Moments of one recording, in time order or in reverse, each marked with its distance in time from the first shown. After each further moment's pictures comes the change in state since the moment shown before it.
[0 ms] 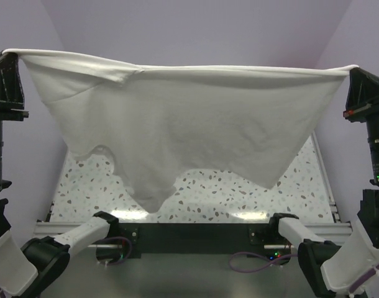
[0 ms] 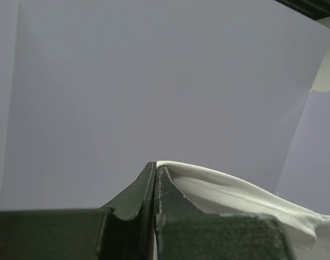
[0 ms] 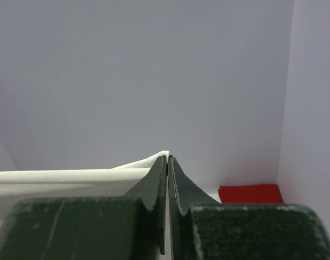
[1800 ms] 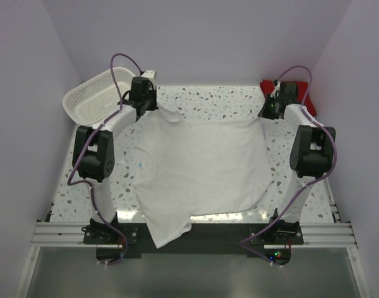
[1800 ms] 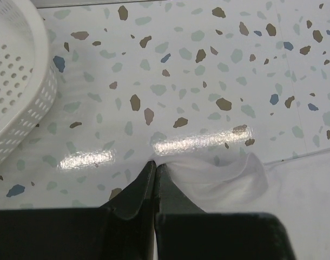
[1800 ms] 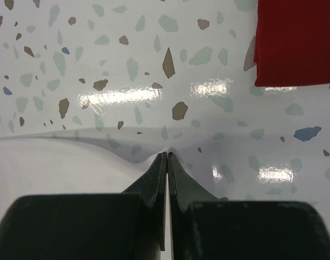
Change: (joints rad) left arm 0.144 0.973 -0.715 0.448 0.207 -0.005; right arm -0.003 0.947 -0.763 0.531 -0.162 -0.031
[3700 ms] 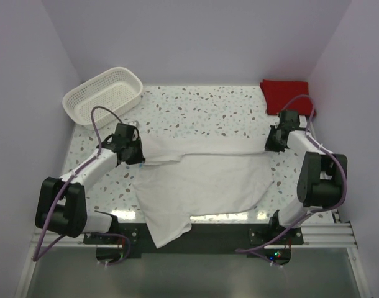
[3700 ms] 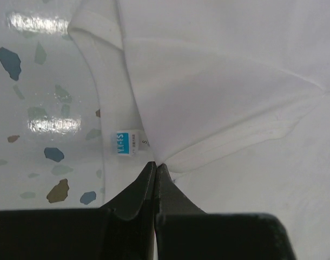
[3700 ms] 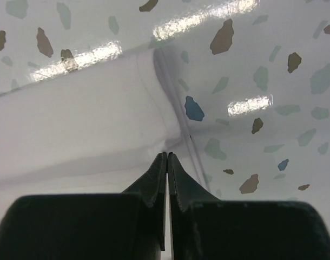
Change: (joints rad) left arm 0.001 -0.626 -0.704 -0.312 0.071 -0.247; right arm 0.000 -0.402 -0.512 -0.105 0.193 0.057
